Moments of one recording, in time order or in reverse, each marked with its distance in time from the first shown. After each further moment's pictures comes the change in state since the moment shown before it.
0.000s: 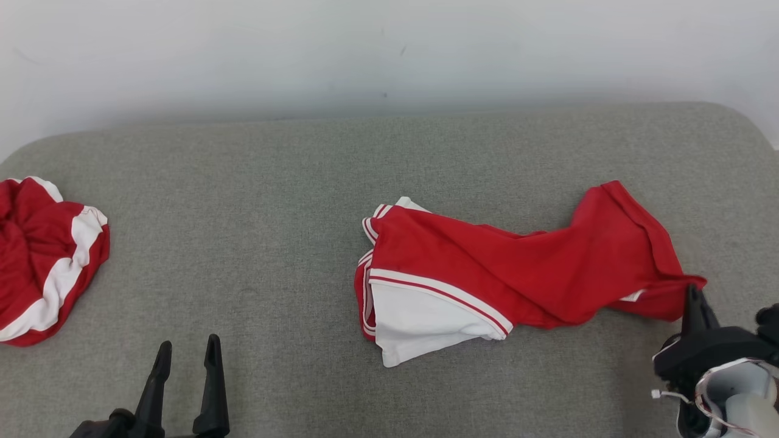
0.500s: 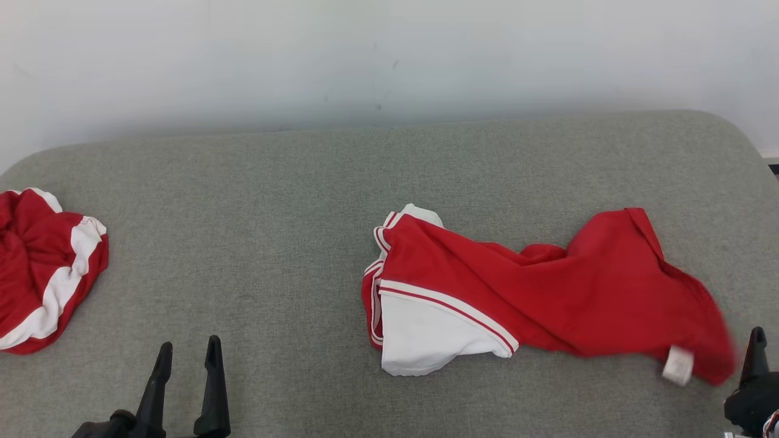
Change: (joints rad) left arm 0.004 0.000 -0.006 -0.004 -0.006 0.008 0.000; right arm 0.111 -0.056 -0.162 -0.095 -0.034 0.000 0.073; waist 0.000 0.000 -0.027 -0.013
